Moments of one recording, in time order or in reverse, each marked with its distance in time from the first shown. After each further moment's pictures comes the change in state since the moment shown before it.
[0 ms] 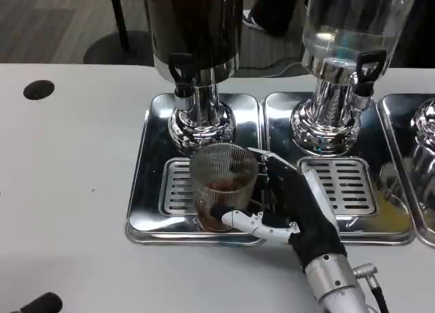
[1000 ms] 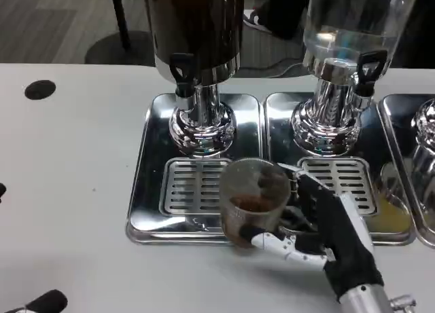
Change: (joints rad) left arm -0.007 0.000 -0.003 -0.025 0.004 0.019 -0.016; right arm 0.187 -0.069 -0.033 -0.148 0.041 -0.070 0.052
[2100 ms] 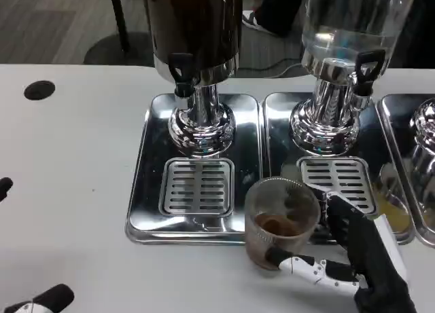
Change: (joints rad) left arm -0.024 0.000 -0.004 -0.019 0.025 0.020 -0.015; right arm 0.127 -0.033 -0.053 -0.053 0.052 -0.083 0.041
